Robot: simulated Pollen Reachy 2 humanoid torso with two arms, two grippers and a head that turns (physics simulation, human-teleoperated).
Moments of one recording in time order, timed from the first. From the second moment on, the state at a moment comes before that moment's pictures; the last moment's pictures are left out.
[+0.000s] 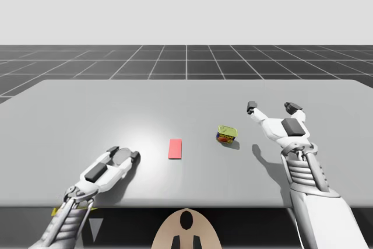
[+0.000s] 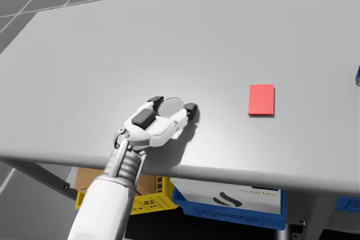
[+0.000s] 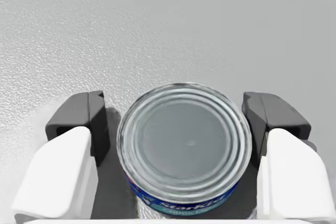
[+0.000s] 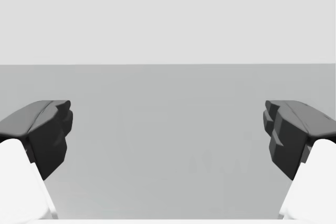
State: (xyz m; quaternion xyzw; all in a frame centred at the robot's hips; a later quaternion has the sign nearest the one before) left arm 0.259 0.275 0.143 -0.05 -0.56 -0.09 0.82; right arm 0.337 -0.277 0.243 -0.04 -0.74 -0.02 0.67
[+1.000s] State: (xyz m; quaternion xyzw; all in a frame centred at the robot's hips) left arm 0.253 0.274 0.178 -0.04 -0.55 -0.13 0.83; right arm 0.336 -0.279 0.245 -0.04 -0.74 -0.02 0.67
